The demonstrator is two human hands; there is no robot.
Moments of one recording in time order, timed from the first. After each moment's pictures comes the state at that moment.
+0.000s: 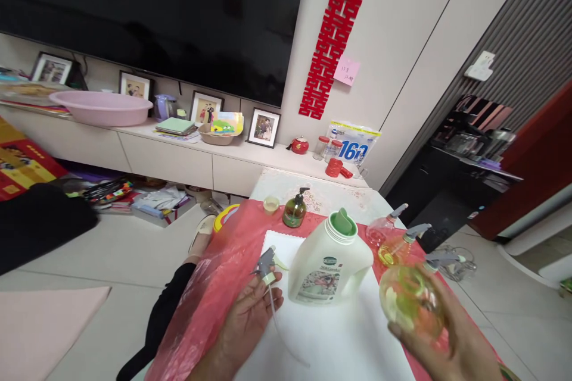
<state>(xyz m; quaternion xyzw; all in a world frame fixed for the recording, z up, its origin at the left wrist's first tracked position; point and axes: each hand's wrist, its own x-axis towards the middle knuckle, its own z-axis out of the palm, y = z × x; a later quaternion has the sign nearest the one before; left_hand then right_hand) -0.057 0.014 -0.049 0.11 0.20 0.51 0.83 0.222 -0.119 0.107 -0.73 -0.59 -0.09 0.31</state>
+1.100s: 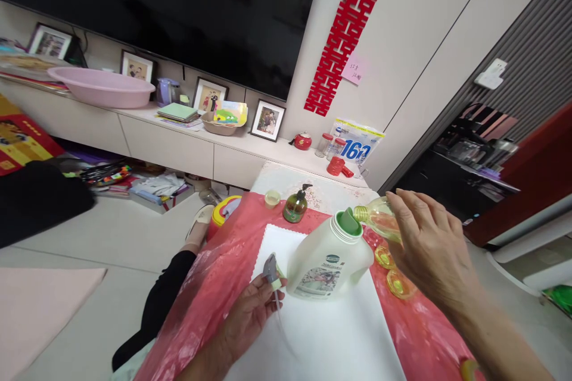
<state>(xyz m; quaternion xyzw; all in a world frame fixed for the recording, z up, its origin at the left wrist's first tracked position) -0.051 0.011 -0.061 0.18 0.24 0.46 0.83 0.211 -0.016 0.208 -0.53 -0.70 -0.48 0.04</state>
